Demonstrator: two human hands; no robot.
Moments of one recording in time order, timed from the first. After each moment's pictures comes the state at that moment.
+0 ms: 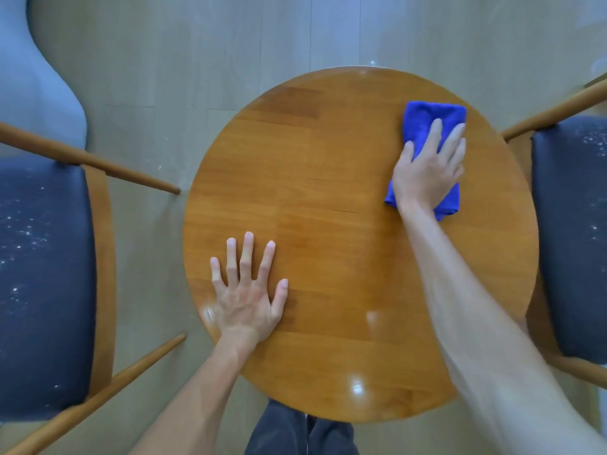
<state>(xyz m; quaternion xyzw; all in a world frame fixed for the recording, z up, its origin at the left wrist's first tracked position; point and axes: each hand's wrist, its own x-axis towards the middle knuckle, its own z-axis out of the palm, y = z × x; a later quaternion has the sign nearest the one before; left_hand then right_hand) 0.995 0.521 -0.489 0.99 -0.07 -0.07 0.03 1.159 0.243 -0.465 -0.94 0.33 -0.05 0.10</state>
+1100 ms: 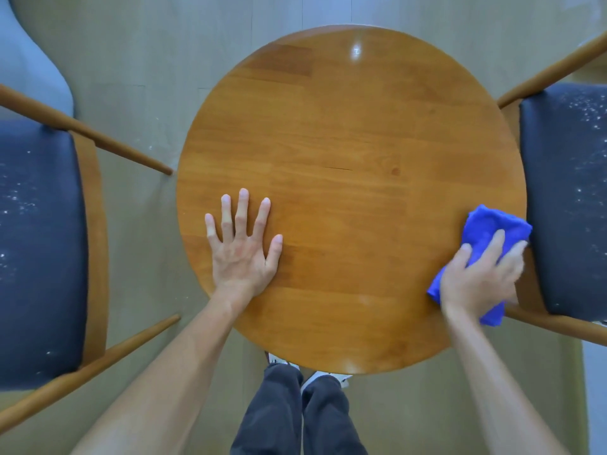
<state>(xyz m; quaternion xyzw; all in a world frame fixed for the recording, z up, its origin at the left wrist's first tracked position) 0.992 0.525 -0.489 0.99 -0.08 -0.08 0.04 0.926 0.203 -0.468 -0.88 0.44 -0.09 0.13</state>
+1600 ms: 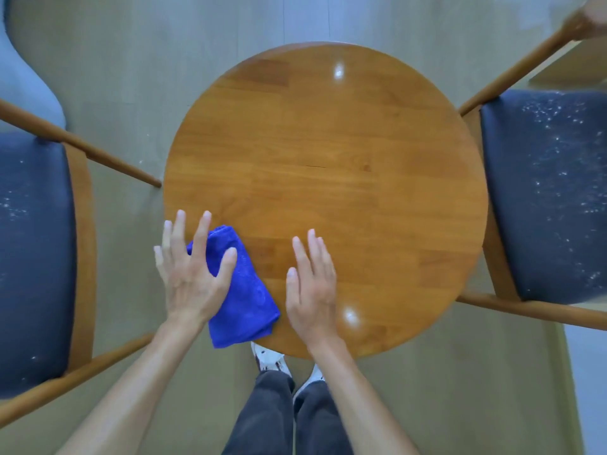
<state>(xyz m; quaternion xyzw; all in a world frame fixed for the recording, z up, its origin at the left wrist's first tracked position) 0.953 0.556 -0.436 0.97 0.06 -0.06 0.25 0.899 0.386 -0.445 -0.93 0.11 0.01 0.36</state>
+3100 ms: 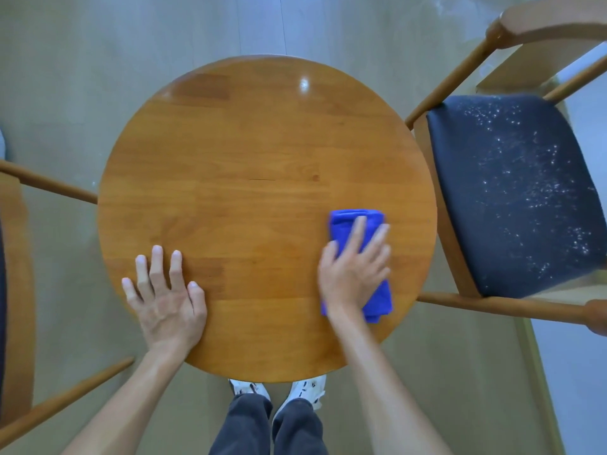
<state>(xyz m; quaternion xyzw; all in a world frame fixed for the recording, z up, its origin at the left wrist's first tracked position) 0.933 0.518 -0.492 0.99 0.04 -0.02 0.09 0.932 0.268 -0.466 -0.92 0.37 -0.05 0.08</state>
